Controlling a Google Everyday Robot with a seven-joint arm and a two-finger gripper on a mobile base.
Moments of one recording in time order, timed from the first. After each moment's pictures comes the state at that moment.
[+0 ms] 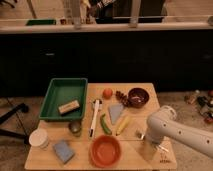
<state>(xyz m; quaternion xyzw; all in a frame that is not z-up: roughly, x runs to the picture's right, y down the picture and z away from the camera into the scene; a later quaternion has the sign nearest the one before) 0.239 0.307 0.773 -0.36 0.04 0.11 0.92</state>
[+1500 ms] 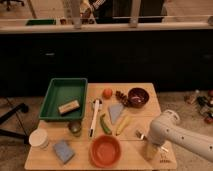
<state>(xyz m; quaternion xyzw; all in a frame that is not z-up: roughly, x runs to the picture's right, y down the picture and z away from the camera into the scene) 0.254 0.311 0.791 -0.33 0.05 0.15 0.93</state>
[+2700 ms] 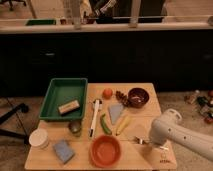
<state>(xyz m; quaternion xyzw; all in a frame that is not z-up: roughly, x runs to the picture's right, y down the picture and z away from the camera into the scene) 0.257 0.305 0.786 -0.32 0.05 0.15 0.93</state>
